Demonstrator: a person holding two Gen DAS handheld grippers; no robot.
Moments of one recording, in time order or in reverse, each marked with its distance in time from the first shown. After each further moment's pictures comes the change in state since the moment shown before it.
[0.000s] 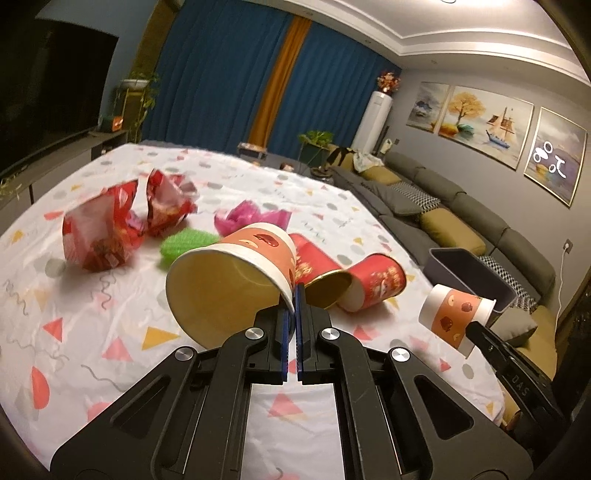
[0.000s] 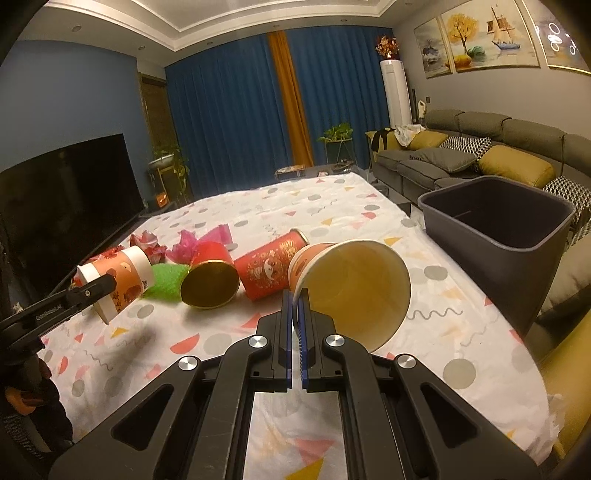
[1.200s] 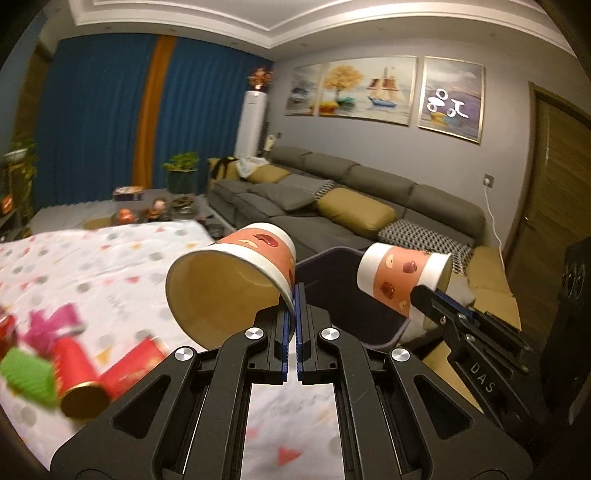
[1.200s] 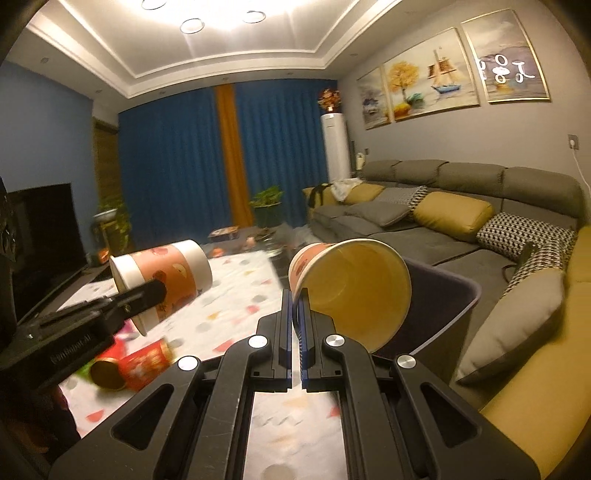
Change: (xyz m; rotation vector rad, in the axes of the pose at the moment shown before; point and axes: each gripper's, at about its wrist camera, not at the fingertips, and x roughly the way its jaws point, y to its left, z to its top) left arm 0.075 -0.235 0.034 0.325 -0.021 -0.363; right arm -0.043 -0.126 0.077 0.040 -0.227 -0.234
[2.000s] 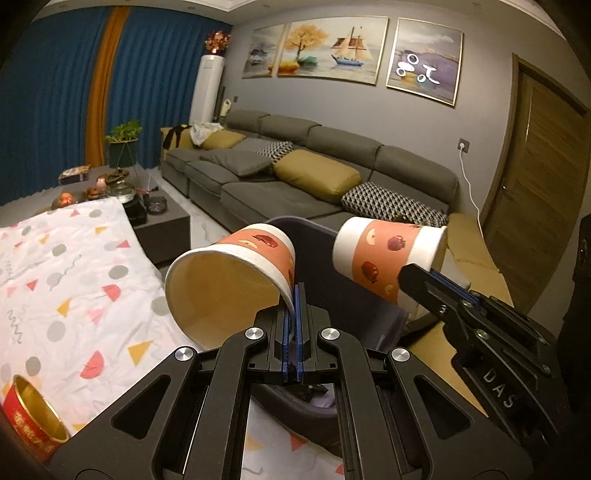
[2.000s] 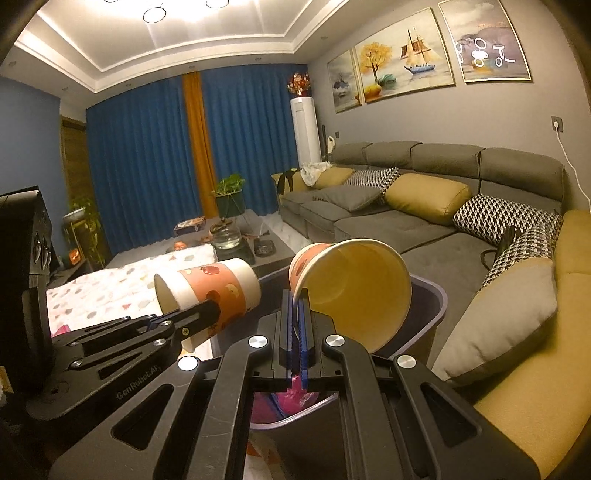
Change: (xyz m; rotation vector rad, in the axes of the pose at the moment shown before) left arm 0.150 -0.051 -0.008 0.043 0.150 -0.156; right arm 0.061 -0.079 -0.001 0.038 0.067 -0.090
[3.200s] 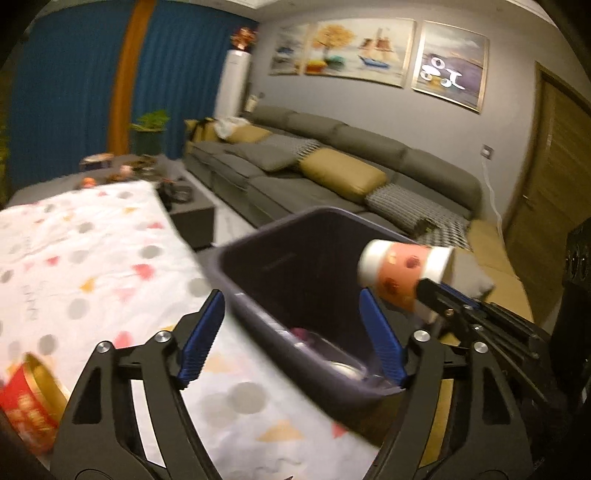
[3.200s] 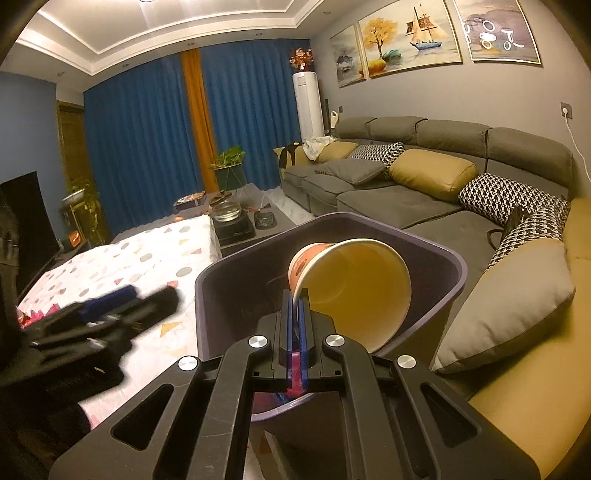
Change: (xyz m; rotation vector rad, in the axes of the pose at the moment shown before) left arm -0.019 0.034 -0.013 -0.067 -0.019 0.121; right arm 0.025 0.000 -0.010 -0.006 0.102 0.012
